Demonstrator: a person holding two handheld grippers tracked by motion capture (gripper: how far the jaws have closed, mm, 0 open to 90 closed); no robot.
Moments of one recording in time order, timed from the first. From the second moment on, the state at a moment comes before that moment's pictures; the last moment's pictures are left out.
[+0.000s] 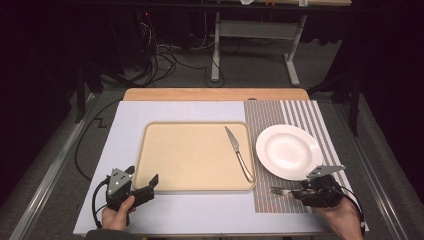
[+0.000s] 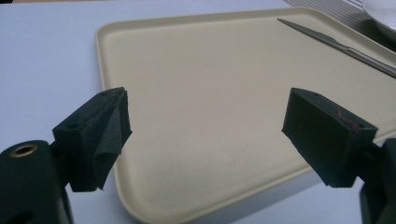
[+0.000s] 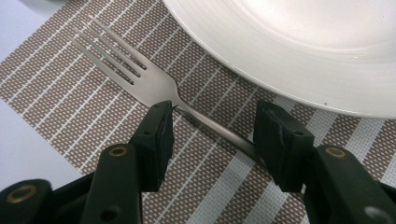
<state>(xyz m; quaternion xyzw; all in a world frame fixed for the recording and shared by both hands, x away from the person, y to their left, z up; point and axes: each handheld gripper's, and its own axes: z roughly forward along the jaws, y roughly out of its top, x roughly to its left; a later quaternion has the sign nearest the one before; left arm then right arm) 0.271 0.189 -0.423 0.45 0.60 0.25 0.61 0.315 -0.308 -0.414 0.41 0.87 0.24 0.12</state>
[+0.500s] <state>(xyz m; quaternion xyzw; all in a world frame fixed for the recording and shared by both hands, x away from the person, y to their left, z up) 0.271 0.188 -0.424 0.45 0.60 0.25 0.61 0.319 -0.306 -0.416 0.41 0.88 0.22 0.12</state>
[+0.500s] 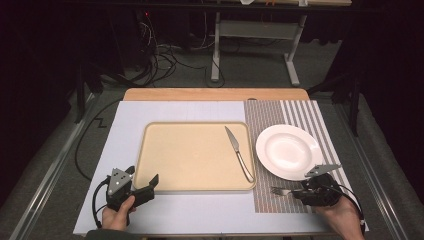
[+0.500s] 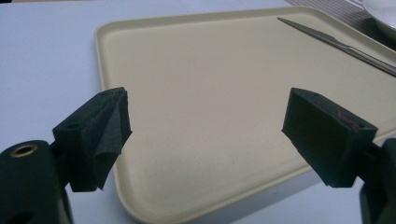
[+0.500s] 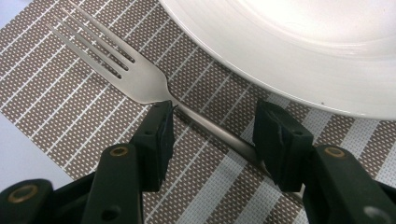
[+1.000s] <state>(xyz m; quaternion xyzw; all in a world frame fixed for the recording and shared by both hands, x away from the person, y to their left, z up) 0.271 0.188 -0.424 0.45 0.60 0.25 0.61 0.319 -0.306 -0.413 0.41 0.88 0.21 0.11</state>
